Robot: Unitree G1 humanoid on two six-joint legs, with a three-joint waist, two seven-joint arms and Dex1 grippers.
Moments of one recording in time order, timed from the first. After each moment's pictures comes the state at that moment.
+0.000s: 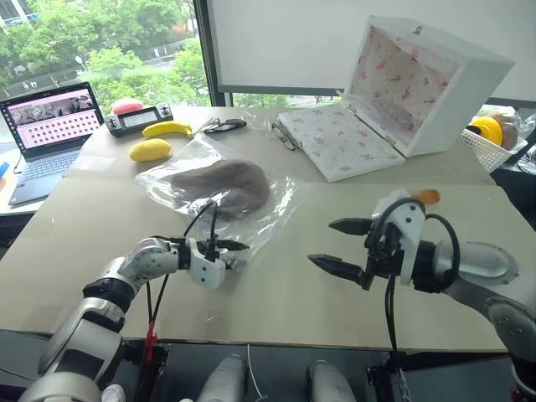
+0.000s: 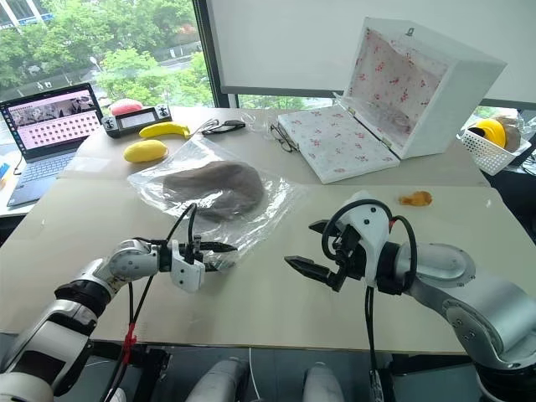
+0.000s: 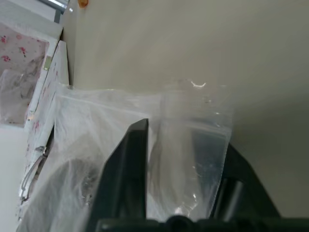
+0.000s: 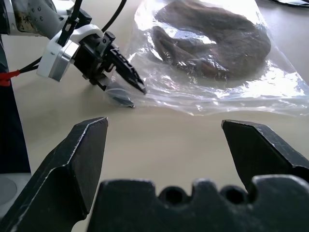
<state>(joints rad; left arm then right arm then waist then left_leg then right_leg) -0.66 0.64 -0.41 0.84 0.39 -1.15 -0.64 -0.26 -0.84 -0.10 -0.74 0.85 0.96 0.52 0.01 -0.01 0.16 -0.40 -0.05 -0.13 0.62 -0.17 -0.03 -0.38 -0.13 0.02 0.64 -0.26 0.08</state>
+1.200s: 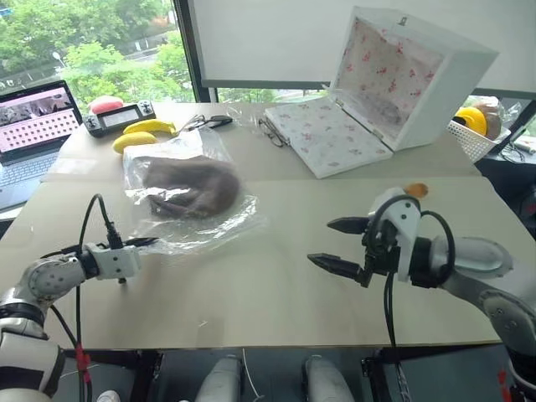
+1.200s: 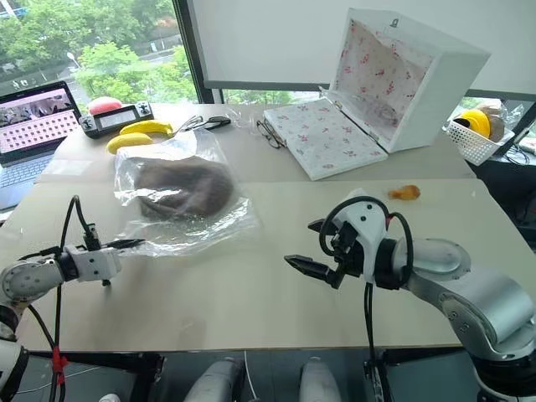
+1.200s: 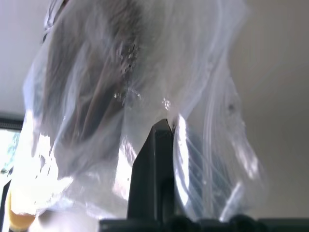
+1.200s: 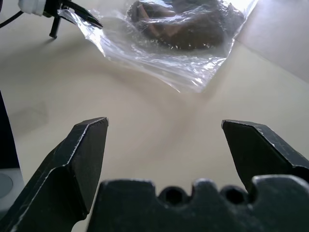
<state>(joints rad) -0.59 0.94 -0.25 1.24 0.28 -1.15 -0.44 -0.31 -0.84 -0.05 -0.69 0.81 0.95 0.58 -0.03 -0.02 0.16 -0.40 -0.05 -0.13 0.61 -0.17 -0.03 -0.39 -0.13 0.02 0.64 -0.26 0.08</state>
